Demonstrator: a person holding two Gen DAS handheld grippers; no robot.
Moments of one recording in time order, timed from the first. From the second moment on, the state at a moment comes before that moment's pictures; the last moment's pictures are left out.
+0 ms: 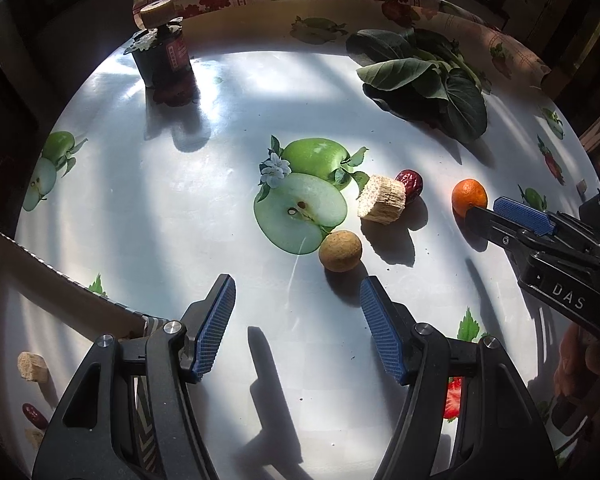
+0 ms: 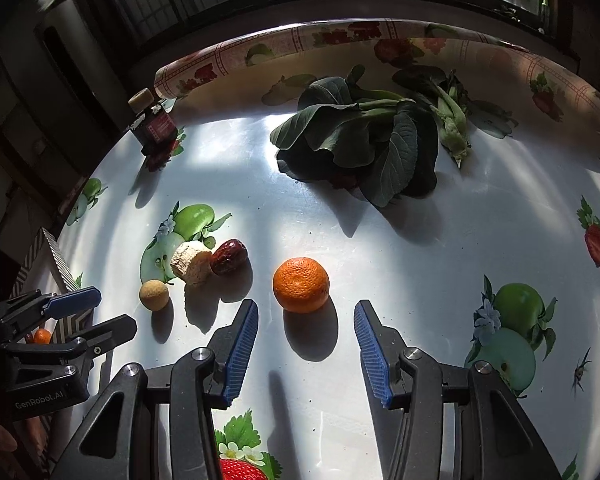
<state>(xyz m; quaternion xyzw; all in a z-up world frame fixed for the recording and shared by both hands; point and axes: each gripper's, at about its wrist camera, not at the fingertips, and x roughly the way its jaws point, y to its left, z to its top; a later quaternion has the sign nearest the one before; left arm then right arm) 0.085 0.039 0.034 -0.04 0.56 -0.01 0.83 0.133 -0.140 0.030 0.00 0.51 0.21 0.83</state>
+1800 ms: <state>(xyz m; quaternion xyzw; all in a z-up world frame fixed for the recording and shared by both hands) 0.004 0.054 0.073 0.00 0.52 0.01 0.86 0.026 -0.112 0.058 -0.01 0.49 0.25 0.83</state>
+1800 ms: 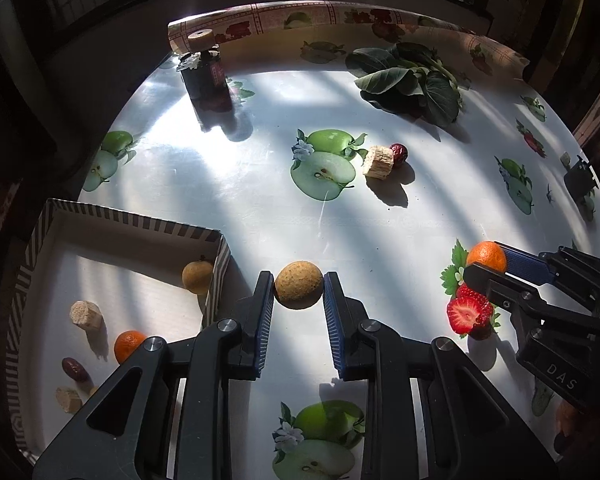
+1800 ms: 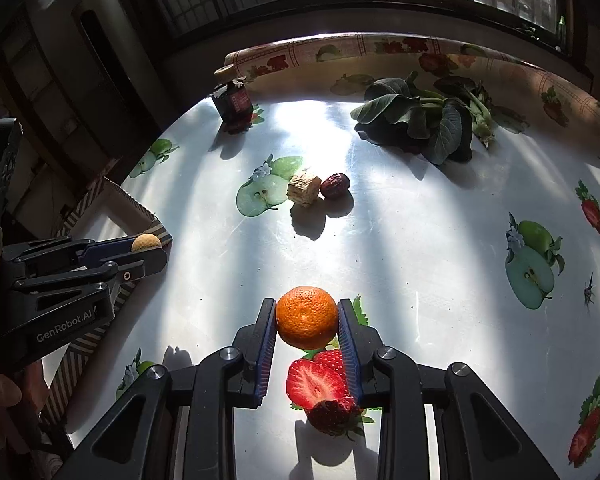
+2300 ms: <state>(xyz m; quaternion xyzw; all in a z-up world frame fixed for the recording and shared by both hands) -0.045 0.117 0.082 -0.03 0.51 0.06 0.86 -0.014 -0.035 0.078 -0.05 0.47 0.33 0.82</state>
